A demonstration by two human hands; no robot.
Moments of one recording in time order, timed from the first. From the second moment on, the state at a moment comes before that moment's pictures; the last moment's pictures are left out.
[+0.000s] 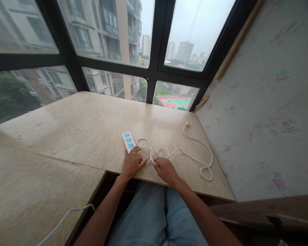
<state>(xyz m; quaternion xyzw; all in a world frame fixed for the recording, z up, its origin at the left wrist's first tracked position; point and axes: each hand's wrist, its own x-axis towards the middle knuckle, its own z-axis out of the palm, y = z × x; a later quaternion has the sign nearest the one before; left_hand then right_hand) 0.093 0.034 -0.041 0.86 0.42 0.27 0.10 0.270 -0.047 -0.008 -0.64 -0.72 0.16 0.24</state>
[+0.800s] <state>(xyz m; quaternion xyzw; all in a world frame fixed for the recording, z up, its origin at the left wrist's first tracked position) 0.061 0.078 -0.062 0.81 0.38 0.40 0.19 0.502 -0.046 -0.002 -0.72 -0.19 0.07 0.66</state>
